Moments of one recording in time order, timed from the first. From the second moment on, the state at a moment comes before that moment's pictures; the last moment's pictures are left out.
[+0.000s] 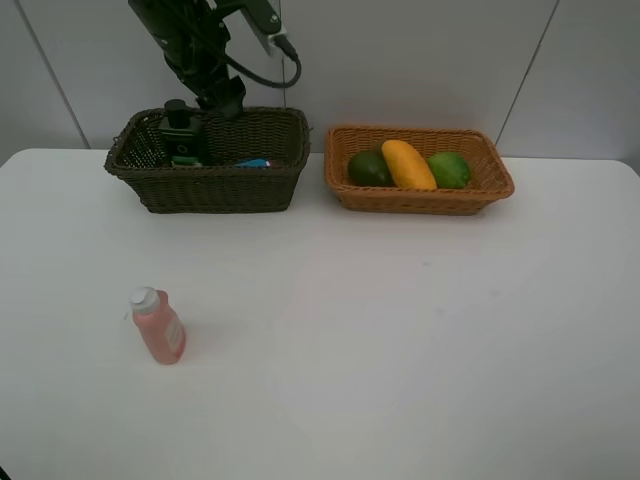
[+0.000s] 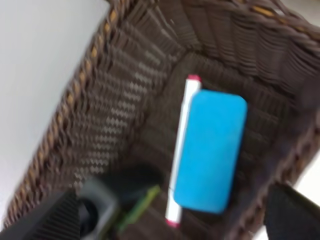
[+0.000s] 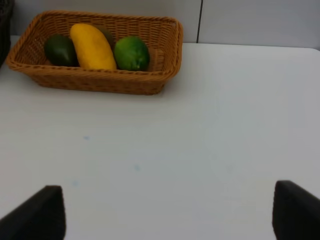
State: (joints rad) left arm -0.41 1.97 -1.68 0.17 0.71 0.58; right arm 0.03 0.00 -0.52 -0.05 1.06 0.00
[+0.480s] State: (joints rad) left arm -0.41 1.70 -1.38 0.15 0.84 0.13; right arm 0.03 0.00 -0.52 -0.05 1.06 0.00
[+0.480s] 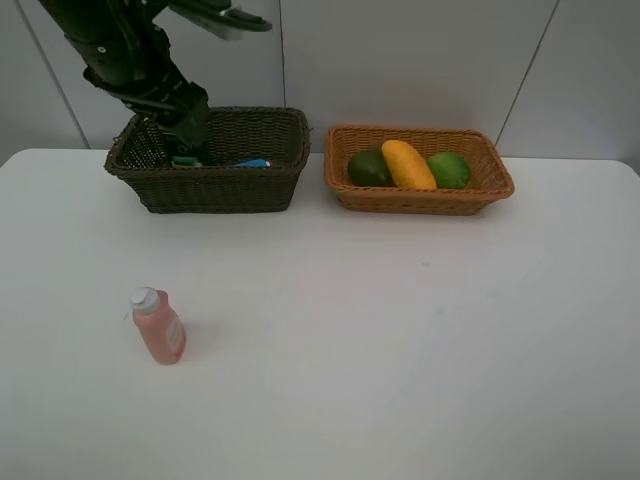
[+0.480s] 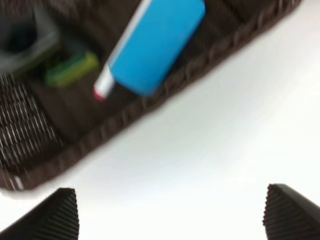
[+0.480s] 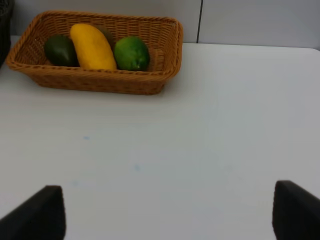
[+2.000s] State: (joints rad) left arm -0.48 1.64 -0.91 -0.07 0.80 -0.19; right arm 0.03 0.00 -0.52 -0.05 1.06 0.00
